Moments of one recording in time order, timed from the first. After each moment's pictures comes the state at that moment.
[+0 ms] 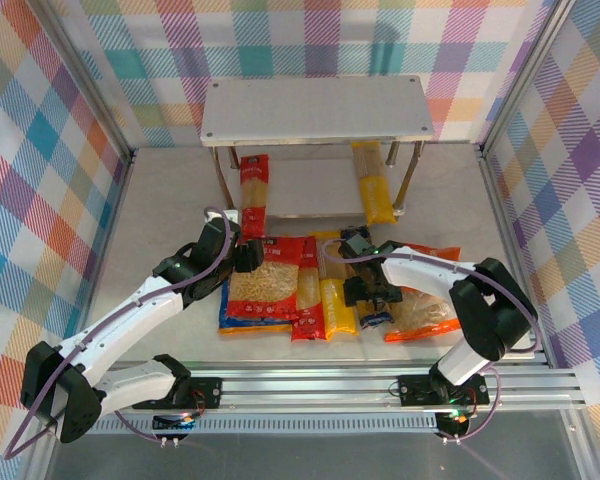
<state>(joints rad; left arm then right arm) -0.59 1.10 0.84 -0.49 -0.23 -0.50 0.68 1.59 0.89 -0.78 0.13 0.57</state>
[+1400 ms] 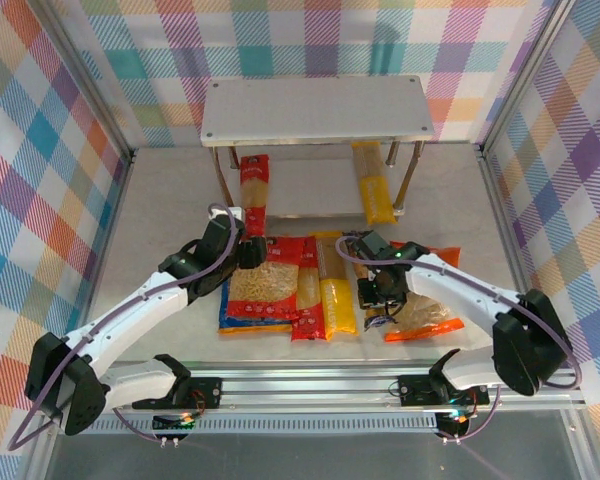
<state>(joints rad) -0.59 1.15 0.85 -0.44 -0.23 -0.50 0.67 1.34 0.88 -0.94 -0.02 0.54</state>
